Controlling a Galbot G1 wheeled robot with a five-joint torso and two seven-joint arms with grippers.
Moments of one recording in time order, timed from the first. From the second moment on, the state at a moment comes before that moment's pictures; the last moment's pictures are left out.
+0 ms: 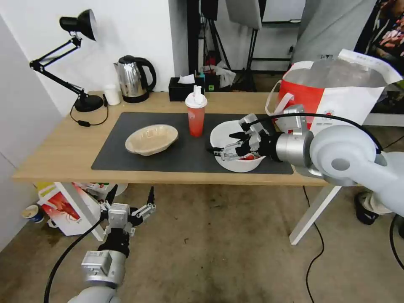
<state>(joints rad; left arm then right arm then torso) 1.80 -1.50 -0.55 -2.30 0.00 0.00 0.00 -0.07 0.48 -0.53 2.13 1.58 -0.60 0.20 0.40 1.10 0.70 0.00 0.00</state>
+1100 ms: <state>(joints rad) 1.80 -1.50 -0.55 -2.30 0.00 0.00 0.00 0.15 0.63 -0.68 2.04 1.75 -0.72 0.42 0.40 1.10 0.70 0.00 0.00</state>
